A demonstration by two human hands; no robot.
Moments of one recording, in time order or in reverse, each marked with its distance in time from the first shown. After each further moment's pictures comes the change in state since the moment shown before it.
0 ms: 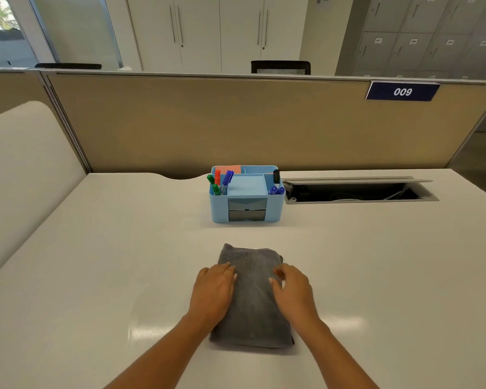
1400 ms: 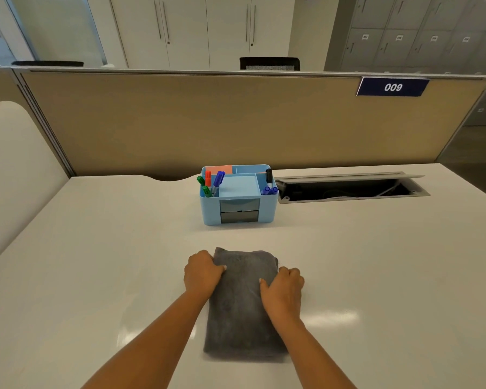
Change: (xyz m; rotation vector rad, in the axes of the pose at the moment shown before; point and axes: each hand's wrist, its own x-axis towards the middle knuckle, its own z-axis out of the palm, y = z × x) left_hand 0.054 -0.003 -0.011 -0.391 0.014 -0.499; right_hand 0.021 0.001 0.031 -0.170 0.097 0.220
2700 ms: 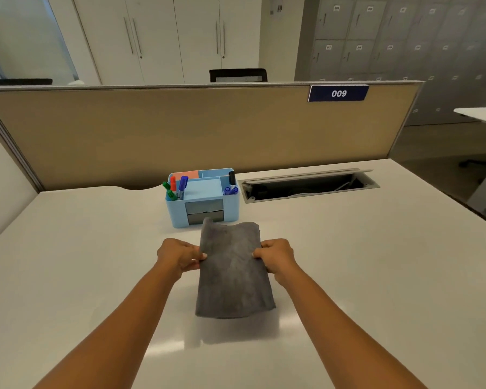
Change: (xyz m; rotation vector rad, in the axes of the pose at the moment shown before) left_hand -0.050 0.066 -0.046 -0.512 -0.251 -0.244; right_hand 0.016 0.011 -0.102 0.544 -0.213 0.164
